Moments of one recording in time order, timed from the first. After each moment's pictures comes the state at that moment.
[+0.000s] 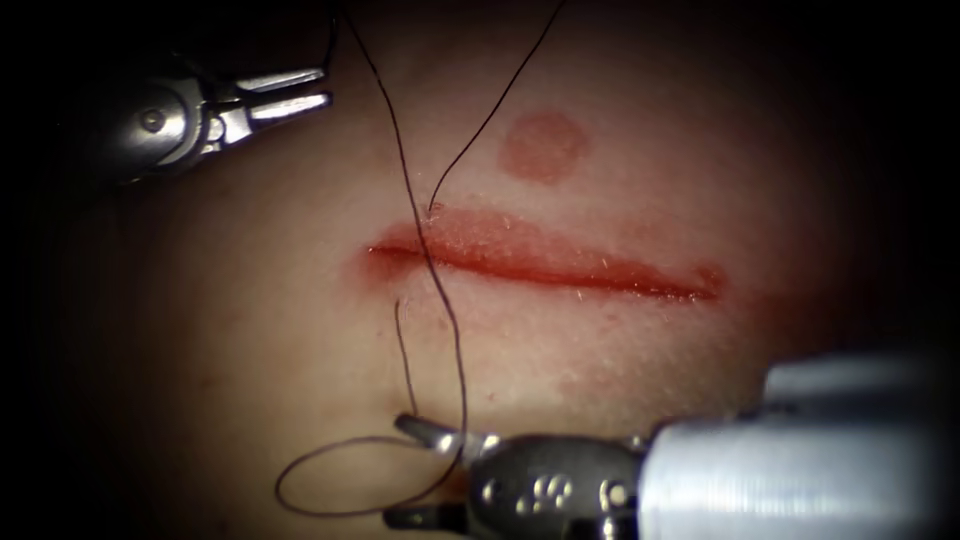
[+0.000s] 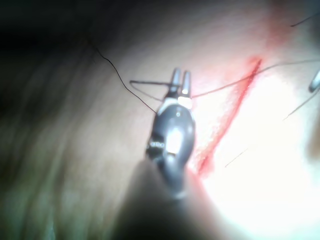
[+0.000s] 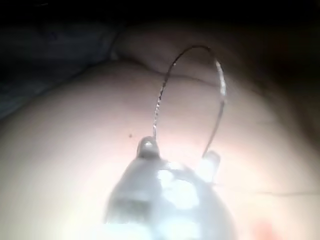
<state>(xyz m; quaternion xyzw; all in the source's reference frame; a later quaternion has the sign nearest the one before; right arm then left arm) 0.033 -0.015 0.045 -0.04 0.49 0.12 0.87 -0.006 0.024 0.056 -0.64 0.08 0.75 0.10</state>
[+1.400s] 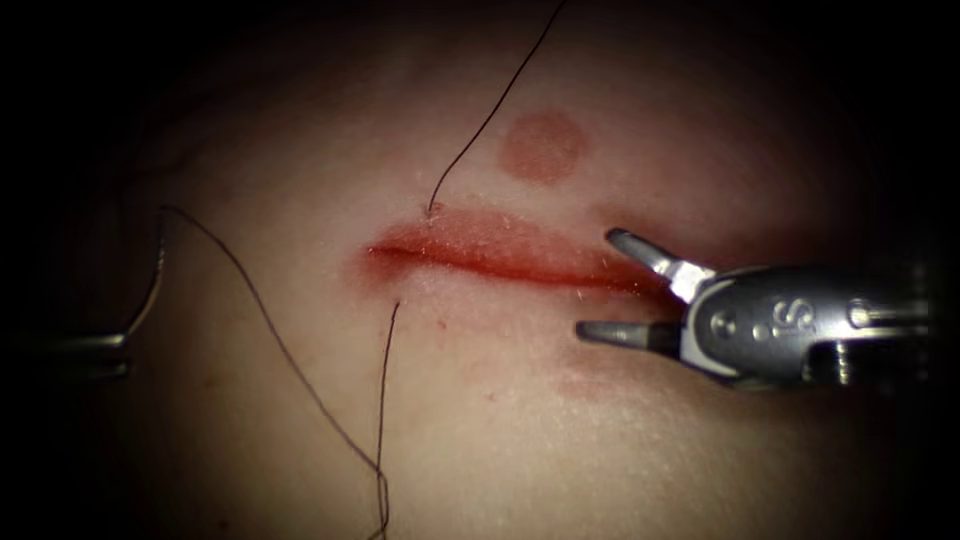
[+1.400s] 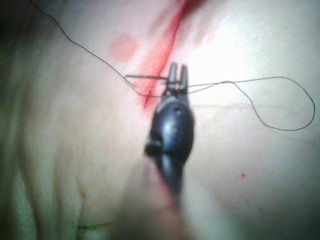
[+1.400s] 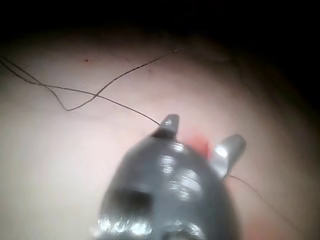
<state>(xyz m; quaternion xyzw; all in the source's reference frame) 0.024 -0.007 0.052 -0.08 0.44 0.10 0.89 0.004 0.009 0.051 -0.63 0.04 0.77 0.05</state>
